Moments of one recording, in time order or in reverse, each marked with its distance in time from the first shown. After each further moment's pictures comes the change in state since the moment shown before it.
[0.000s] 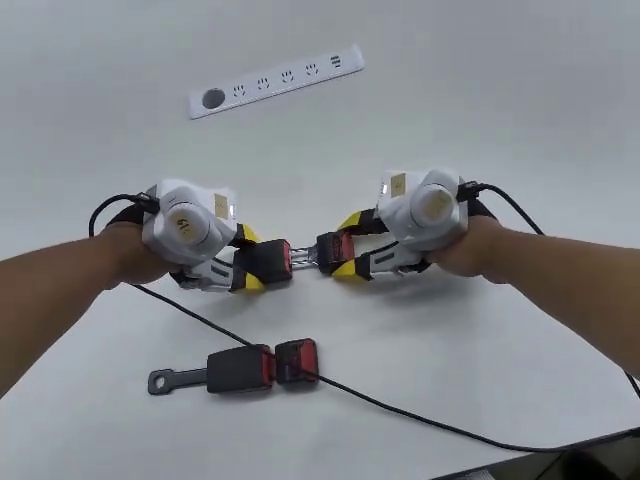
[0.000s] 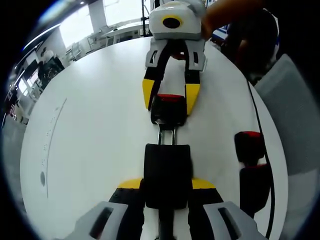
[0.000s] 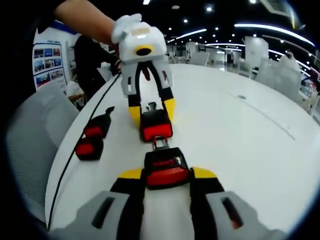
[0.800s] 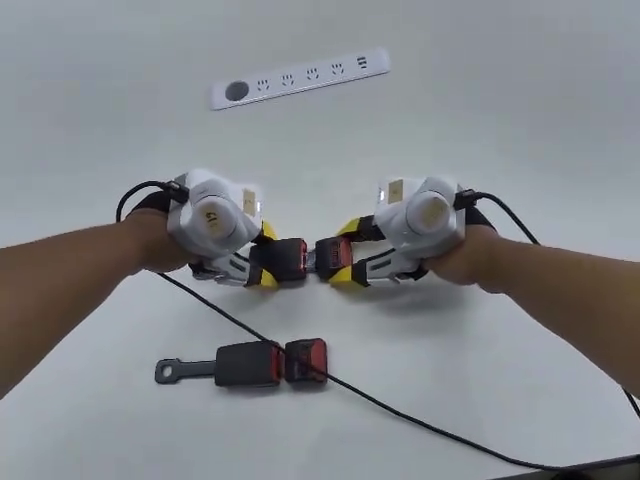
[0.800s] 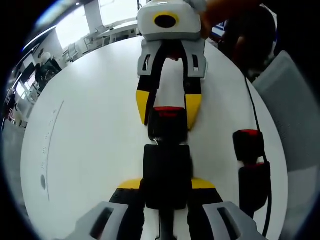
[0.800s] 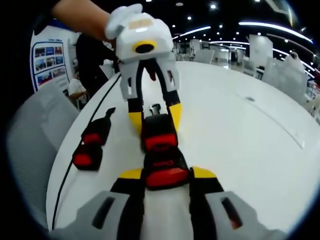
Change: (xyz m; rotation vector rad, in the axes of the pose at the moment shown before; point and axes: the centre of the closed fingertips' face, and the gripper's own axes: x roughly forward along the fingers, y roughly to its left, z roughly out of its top) left arm 0.000 -0.004 -0.002 0.024 0.018 -0.006; right arm 0.020 0.003 0.015 -0.005 0.032 0.015
